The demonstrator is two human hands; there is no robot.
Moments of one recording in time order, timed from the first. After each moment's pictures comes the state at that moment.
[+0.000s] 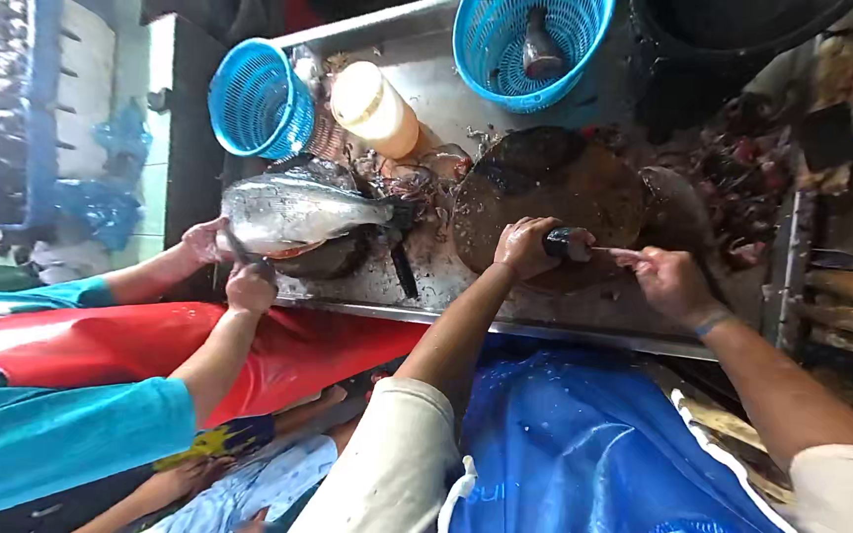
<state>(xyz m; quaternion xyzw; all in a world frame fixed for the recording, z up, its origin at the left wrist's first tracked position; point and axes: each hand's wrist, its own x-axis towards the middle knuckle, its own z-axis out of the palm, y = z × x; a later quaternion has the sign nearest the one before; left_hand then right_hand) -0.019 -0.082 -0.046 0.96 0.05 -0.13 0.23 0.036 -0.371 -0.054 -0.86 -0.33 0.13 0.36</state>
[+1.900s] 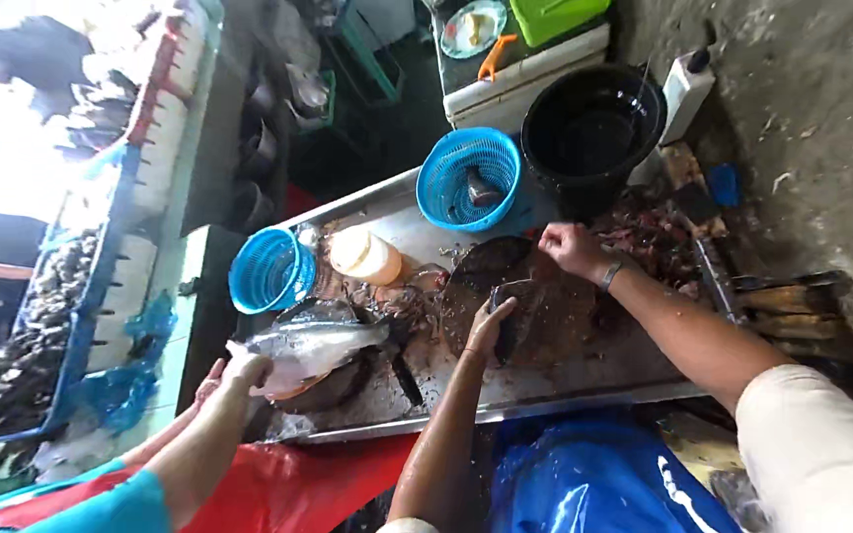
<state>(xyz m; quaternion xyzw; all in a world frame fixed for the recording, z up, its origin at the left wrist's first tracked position) -0.015 -0.061 -0.028 0.69 0.27 -0.09 0.67 0.166 -0.255 0.002 -0.84 -0.29 0.12 0.45</state>
